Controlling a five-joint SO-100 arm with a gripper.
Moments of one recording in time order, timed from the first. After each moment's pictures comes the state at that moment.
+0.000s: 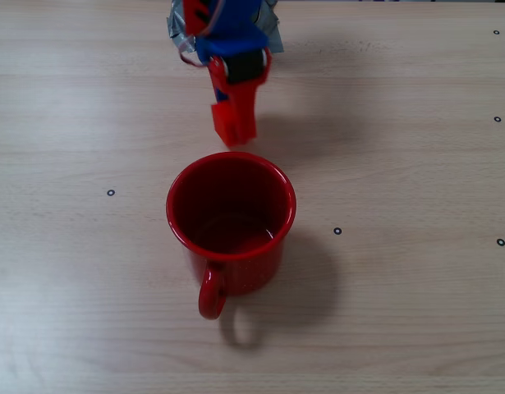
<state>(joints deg) -7.1 115.0 140.4 54.1 -14.5</state>
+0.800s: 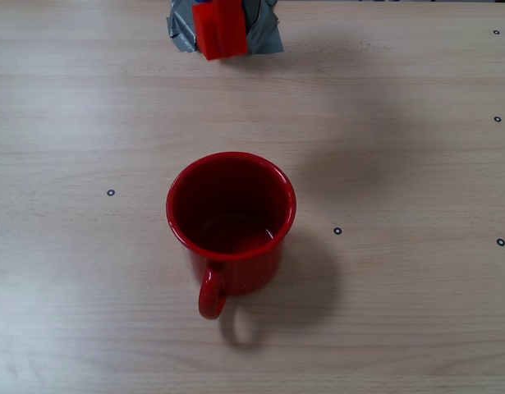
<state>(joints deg) -5.0 113.0 90.4 94.5 -8.9</state>
